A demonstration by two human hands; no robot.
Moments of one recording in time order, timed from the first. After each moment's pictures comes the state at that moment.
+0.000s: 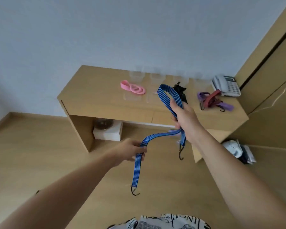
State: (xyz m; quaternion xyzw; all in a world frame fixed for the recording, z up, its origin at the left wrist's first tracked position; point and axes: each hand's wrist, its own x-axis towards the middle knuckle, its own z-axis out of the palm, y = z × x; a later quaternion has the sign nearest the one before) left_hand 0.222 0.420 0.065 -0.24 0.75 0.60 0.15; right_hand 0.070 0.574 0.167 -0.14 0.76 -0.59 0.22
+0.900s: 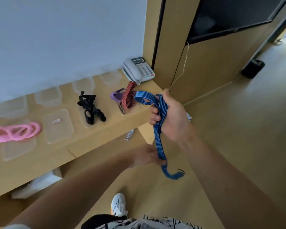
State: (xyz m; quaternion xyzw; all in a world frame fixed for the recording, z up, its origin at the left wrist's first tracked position) left_hand -0.098 0.627 0.065 0.12 0.75 0.50 0.41; right_hand -0.136 0.746 0.177 0.07 0.47 -0.86 0.19
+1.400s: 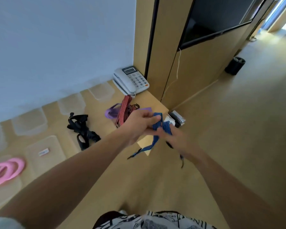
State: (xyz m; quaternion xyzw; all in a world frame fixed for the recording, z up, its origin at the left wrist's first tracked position) left_hand -0.245 0.597 0.136 0.01 0.63 0.73 0.27; right_hand -0.189 0.770 0.116 0.00 0.84 -0.52 0.14
